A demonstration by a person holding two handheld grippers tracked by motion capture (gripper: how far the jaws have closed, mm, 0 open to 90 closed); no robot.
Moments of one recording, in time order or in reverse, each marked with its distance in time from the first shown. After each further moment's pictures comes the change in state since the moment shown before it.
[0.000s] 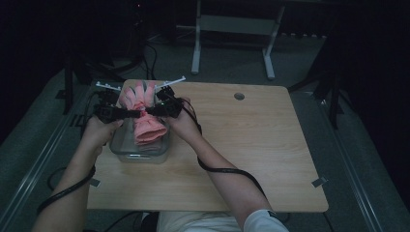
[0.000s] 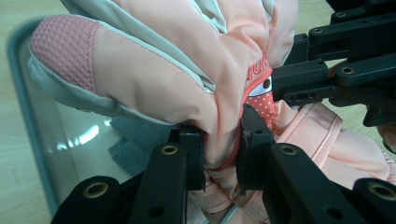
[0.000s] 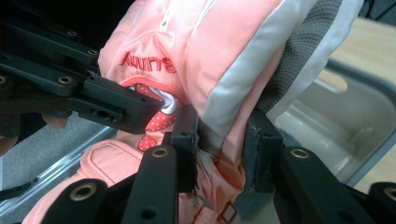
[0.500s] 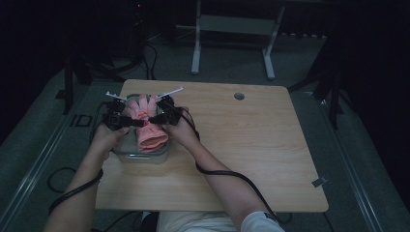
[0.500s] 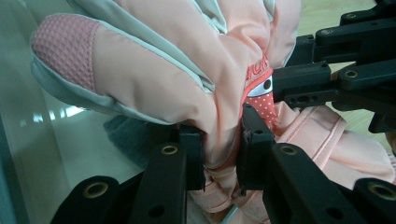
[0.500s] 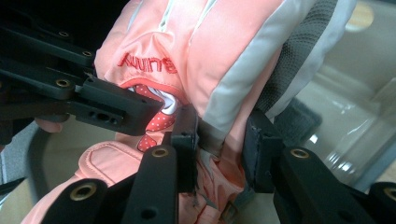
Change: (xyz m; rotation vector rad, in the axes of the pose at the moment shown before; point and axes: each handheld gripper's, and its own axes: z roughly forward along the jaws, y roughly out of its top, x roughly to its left) left arm 0.026 -0.022 0.044 0.089 -0.002 -0.084; right arm -0.021 -0.030 0.043 0.095 -0.012 0.073
